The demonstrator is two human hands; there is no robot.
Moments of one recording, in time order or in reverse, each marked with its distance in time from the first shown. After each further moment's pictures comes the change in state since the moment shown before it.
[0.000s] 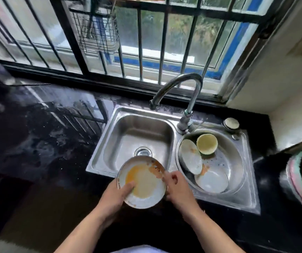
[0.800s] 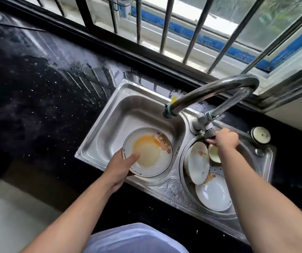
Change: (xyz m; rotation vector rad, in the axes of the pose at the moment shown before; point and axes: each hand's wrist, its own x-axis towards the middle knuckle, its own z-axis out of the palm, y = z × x) left_hand 0.139 0.030 0.031 -0.237 0.223 -0.138; right_hand 0.304 -0.069 -0.100 -0.287 0.420 0.323
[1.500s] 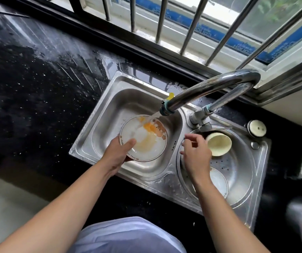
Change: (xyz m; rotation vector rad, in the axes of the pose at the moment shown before) left_hand 0.044 0.008 -0.002 -0.008 -0.040 -0.052; right_hand -0.148 0.033 0.018 0.182 -0.133 -0.436
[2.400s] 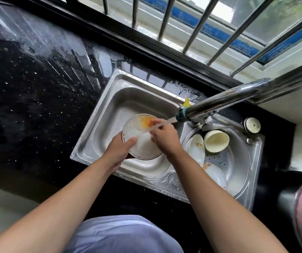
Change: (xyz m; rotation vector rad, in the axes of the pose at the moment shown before) left_hand 0.027 0.007 -0.023 0.044 -0.092 0.030; right_hand 0.009 -0.068 0.099 -0.139 -0.371 0.086
